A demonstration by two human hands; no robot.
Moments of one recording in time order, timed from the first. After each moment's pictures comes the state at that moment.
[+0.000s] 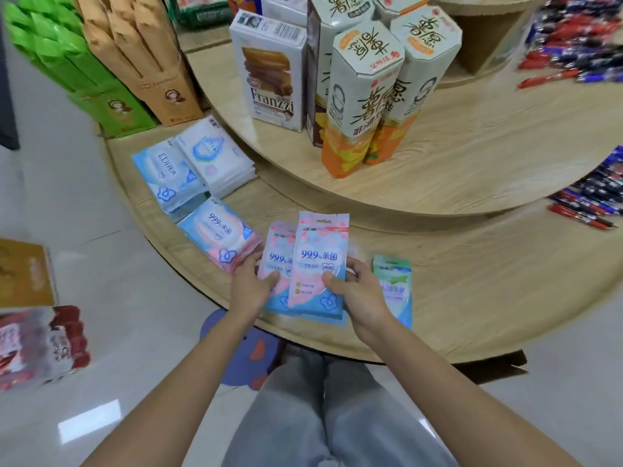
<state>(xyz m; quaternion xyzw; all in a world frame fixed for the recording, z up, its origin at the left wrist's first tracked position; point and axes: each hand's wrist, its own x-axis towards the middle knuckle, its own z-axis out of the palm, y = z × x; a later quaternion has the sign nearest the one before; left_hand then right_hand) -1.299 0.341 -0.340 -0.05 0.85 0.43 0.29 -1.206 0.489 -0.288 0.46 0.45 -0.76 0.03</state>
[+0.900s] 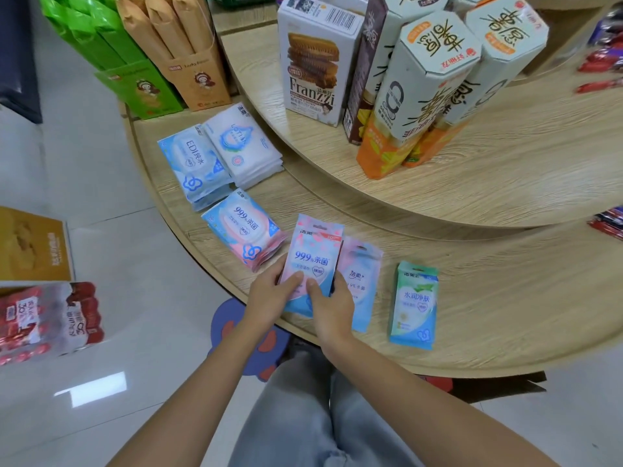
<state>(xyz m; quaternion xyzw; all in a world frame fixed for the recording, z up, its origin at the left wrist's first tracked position) -1.292 0.322 -0.341 -0.04 0.76 0.54 0.35 -1.233 0.411 -0.337 0.51 0.61 -0.61 0.01</state>
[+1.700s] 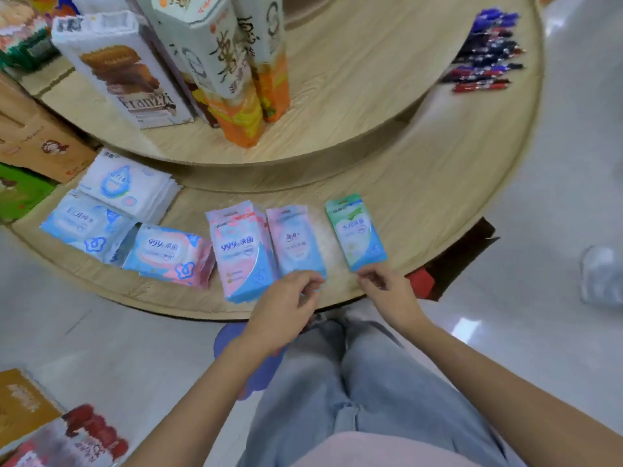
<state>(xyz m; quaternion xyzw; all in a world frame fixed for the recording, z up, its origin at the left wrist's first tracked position) -1.228 0.352 -0.294 0.44 0.77 0.26 0.38 -1.074 0.472 -0.316 0.53 0.65 -0.54 -0.03</state>
